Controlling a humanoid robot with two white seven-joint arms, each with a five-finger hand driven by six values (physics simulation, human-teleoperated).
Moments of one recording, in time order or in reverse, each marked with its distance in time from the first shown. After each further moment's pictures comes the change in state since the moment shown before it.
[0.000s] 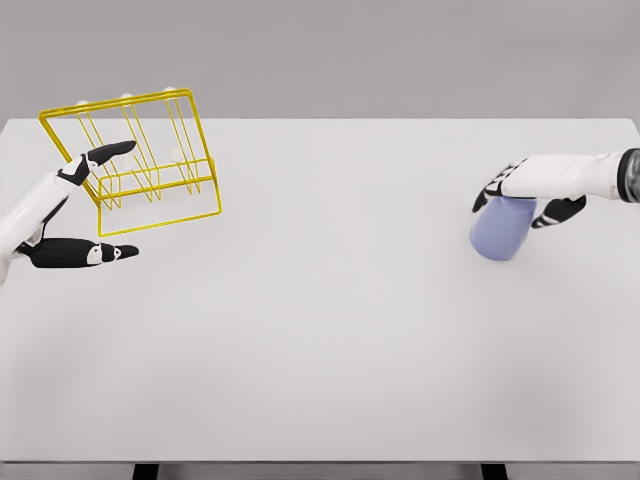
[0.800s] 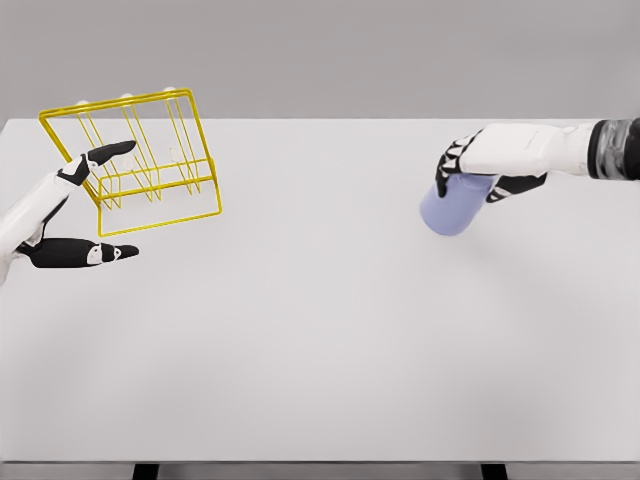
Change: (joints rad) left arm 0.000 0.000 0.000 0.000 0.000 0.000 0.000; right arm -0.020 0.065 -0.082 -0.130 -0.009 -0.006 0.000
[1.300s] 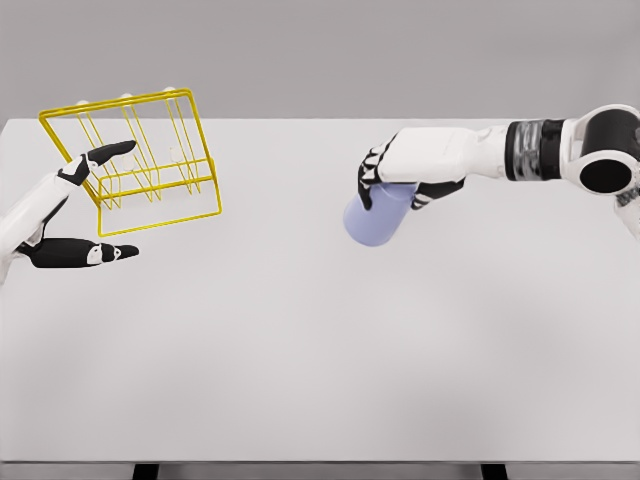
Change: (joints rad) left arm 0.000 0.000 0.000 0.000 0.000 0.000 0.000; right arm -0.015 0.171 0.005 -0.043 0.009 -0.003 0.001
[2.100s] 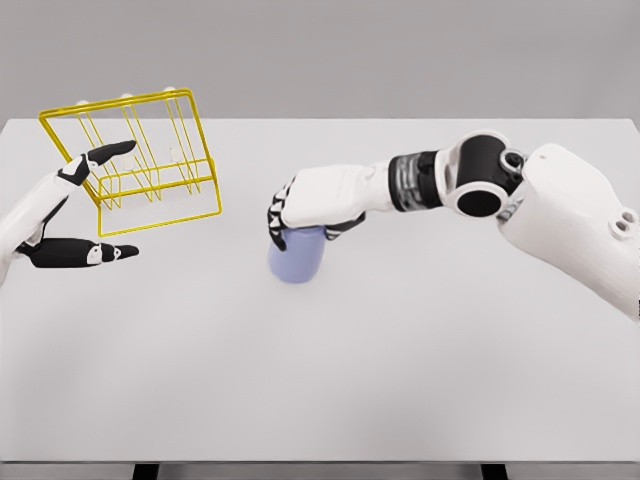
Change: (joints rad) left arm 0.000 0.000 0.000 0.000 0.000 0.000 0.000; right arm -0.006 0.253 0.092 0.031 0.163 0.007 0.000
